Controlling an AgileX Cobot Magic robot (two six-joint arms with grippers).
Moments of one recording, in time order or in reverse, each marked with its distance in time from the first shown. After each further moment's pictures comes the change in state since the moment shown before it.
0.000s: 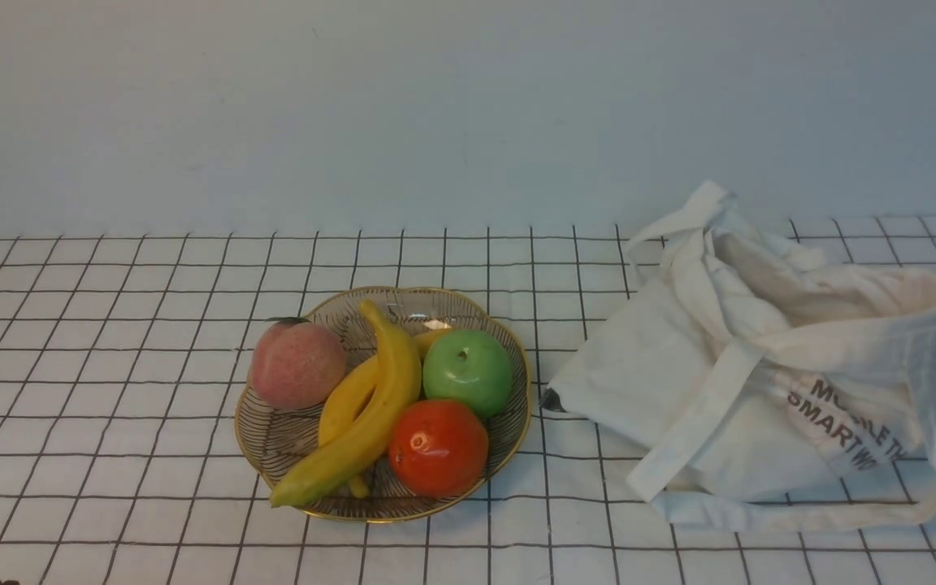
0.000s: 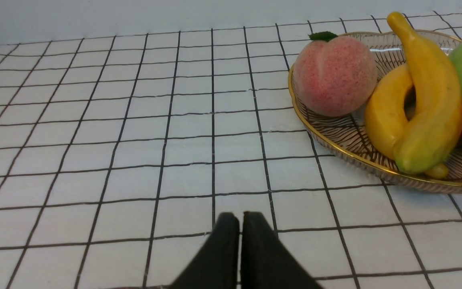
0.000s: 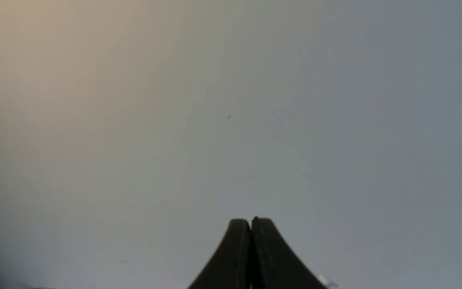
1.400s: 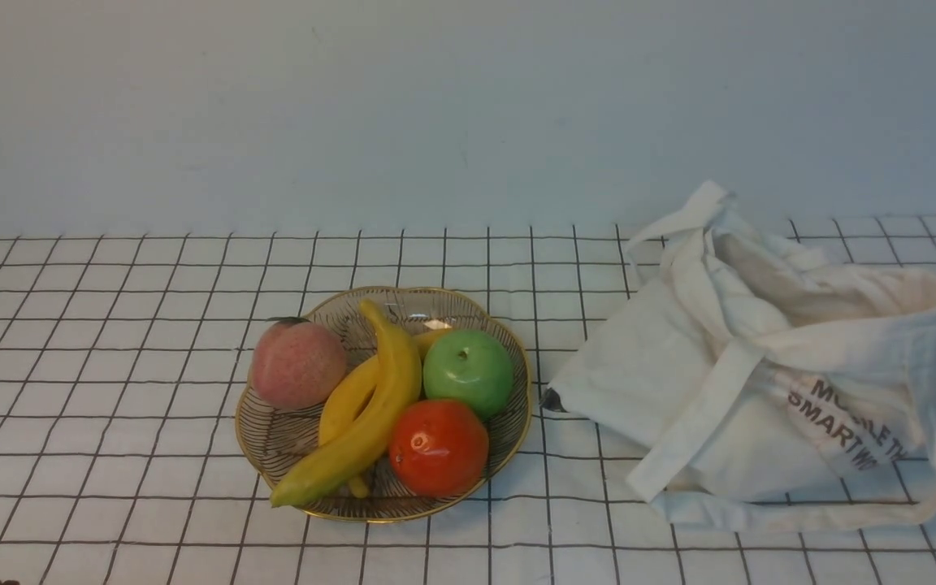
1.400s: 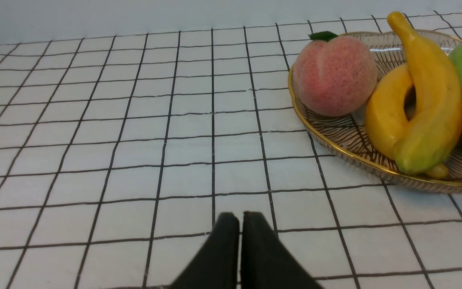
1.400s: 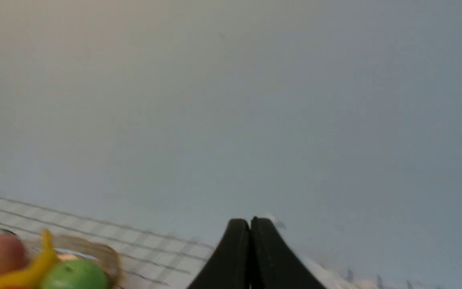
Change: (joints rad) right arm -0.276 -0.069 0.505 0.312 -0.353 -0.514; left arm 0.000 0.000 0.000 0.000 0.000 0.000
